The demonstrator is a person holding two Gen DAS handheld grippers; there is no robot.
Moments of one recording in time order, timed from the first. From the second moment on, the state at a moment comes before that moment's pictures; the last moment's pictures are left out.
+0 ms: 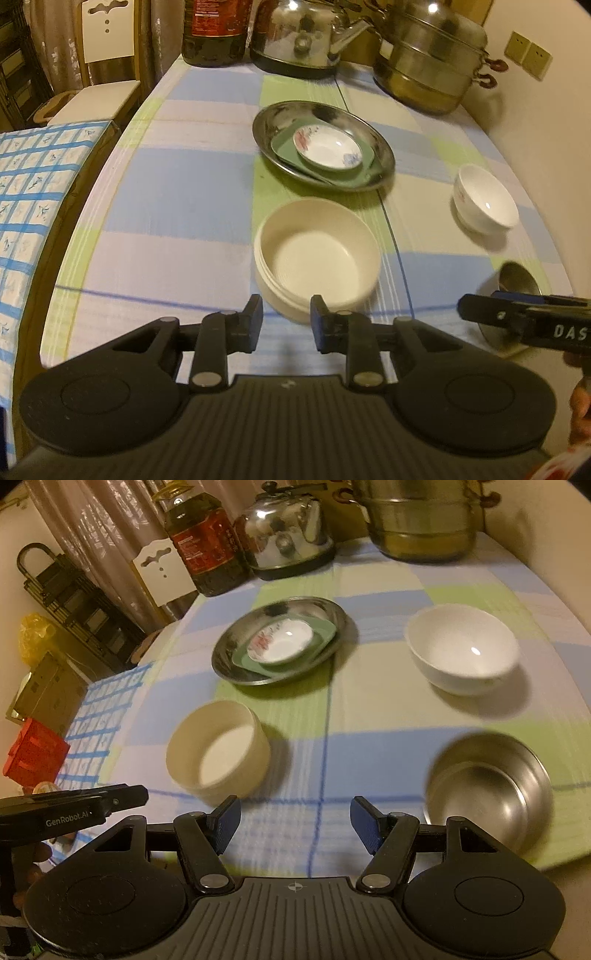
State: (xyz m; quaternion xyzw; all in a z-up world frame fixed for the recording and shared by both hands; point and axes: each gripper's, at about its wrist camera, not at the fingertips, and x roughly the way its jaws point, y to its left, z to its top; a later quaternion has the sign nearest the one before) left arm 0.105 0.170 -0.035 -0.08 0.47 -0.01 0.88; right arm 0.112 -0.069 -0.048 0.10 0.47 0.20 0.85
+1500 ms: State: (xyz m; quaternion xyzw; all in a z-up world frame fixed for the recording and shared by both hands) left arm 0.171 0.198 -0.059 -0.07 0.47 -0.11 0.87; right arm 0.152 0.005 -0.077 0.13 0.46 0.12 0.87
